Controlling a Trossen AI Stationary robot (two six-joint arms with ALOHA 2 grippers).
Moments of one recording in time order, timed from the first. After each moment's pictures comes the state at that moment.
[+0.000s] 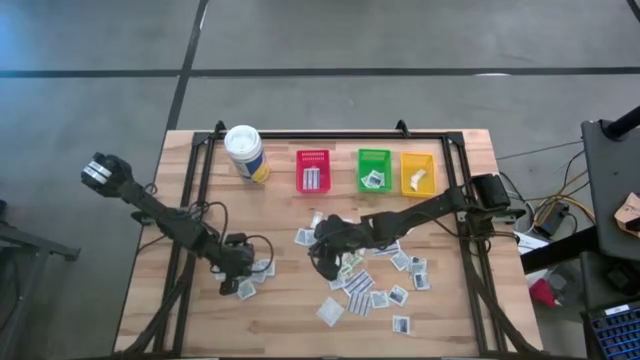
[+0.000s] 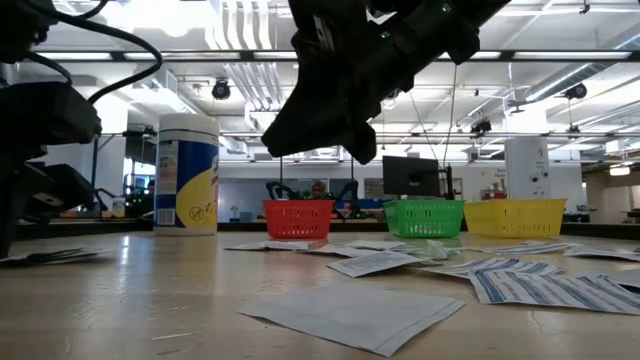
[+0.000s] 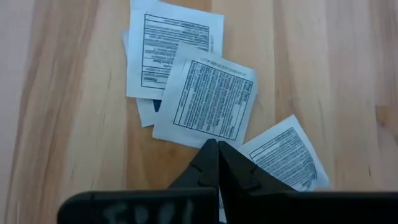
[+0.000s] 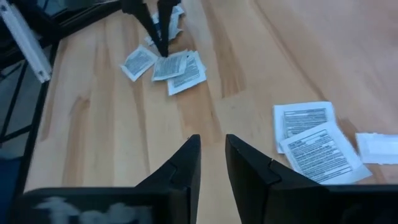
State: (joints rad) left arm -0.55 1.21 0.32 -0.12 -0.03 -0.66; right arm 0.19 1.89 1.16 0.09 0.08 0.55
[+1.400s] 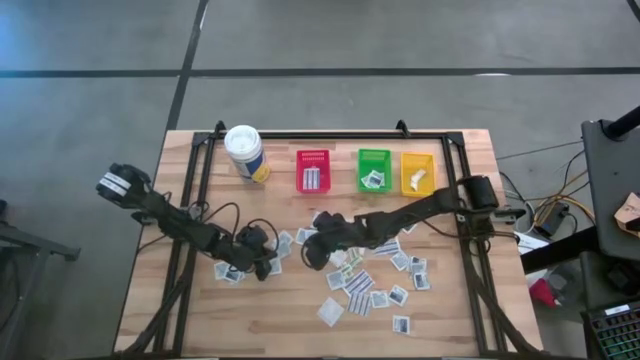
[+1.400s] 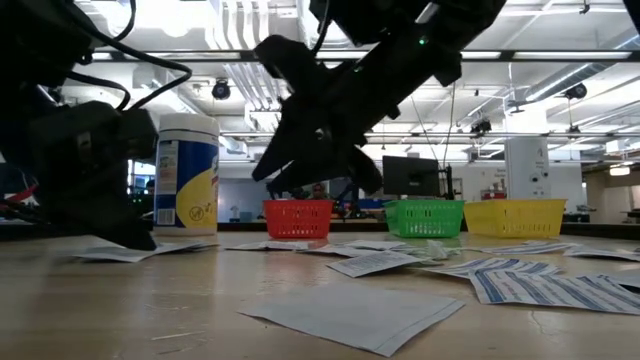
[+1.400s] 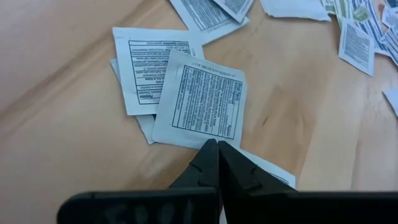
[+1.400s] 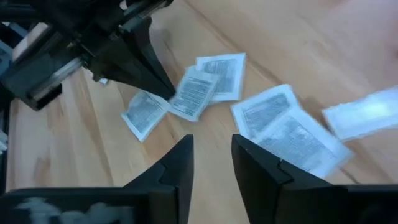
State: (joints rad) left arm -0.45 1.50 0.32 0.27 -0.40 -1.03; right arm 0.16 1.98 1.20 0.09 0.18 0.84
